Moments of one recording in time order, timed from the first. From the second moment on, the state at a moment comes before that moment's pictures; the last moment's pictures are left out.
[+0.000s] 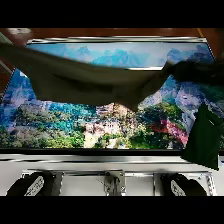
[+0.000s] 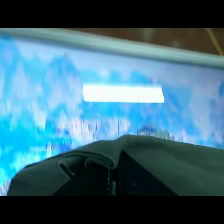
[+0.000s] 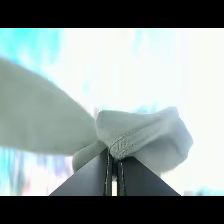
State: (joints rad) left arm 0.21 -0.83 1.54 1.01 -1.01 -1.35; right arm -0.02 -0.91 1.41 -1.01 1.08 1.30
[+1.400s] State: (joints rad) left arm 0.21 -1.15 1.25 1.32 -1.27 -1.43; right arm -0.02 -1.41 1.60 -1.31 1.12 1.47
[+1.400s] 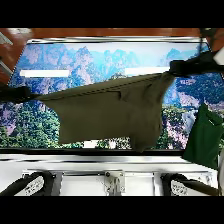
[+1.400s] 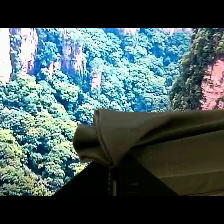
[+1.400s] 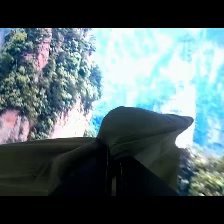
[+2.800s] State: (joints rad) left arm 0.44 -1.33 0.62 0.93 -1.18 -1.25; right arm -0.41 -1.47 1.18 -1.10 1.43 1.42
